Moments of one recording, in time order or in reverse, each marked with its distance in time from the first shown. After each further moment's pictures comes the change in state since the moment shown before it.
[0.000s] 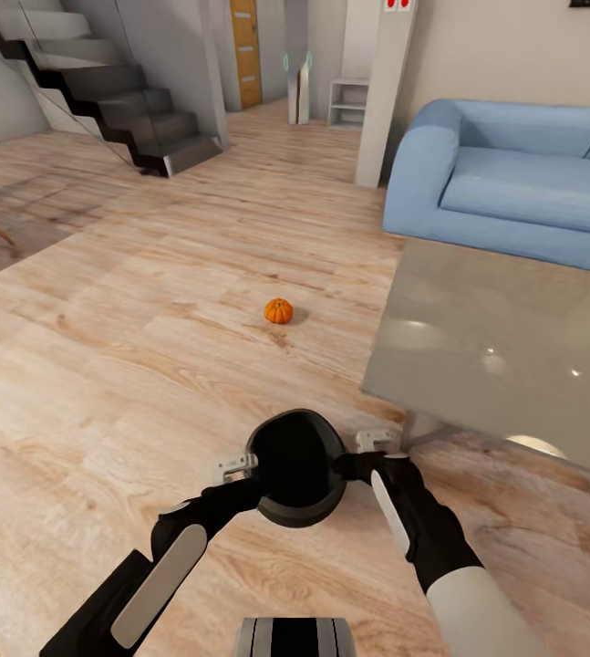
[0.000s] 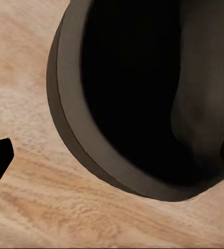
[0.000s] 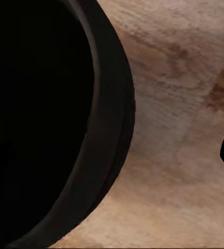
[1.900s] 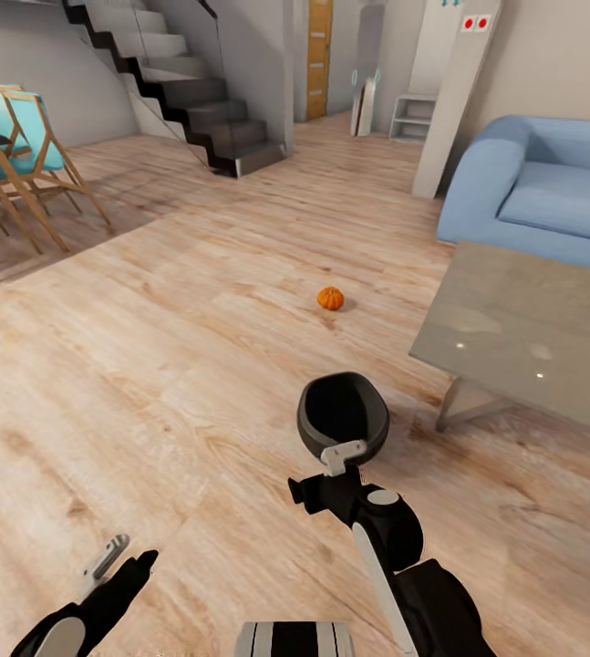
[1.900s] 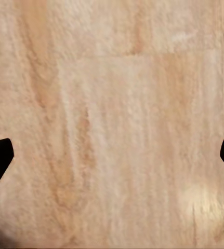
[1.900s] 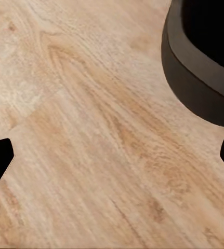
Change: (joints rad) left arm 0.398 -0.002 0.575 -0.033 0.177 -0.130 0.015; right arm 0.287 0.040 0.238 -0.602 0.005 0.208 -0.005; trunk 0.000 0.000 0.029
